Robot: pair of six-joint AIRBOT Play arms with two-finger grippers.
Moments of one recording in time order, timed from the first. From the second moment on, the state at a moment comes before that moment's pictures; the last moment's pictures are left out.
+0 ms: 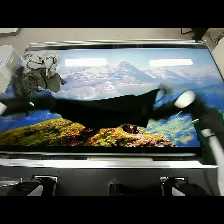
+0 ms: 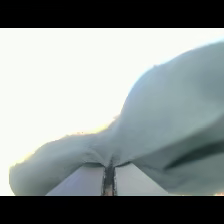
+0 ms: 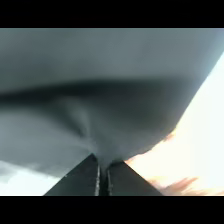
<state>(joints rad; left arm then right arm) -0.05 -0.95 1.10 1.15 -0.99 -1.52 0.07 -1.19 1.15 -1.17 1.21 1.65</state>
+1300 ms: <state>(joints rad) -0.03 -1.08 1.54 1.38 -0.95 -1.53 -0.12 -1.22 1.74 -1.46 1.31 1.67</state>
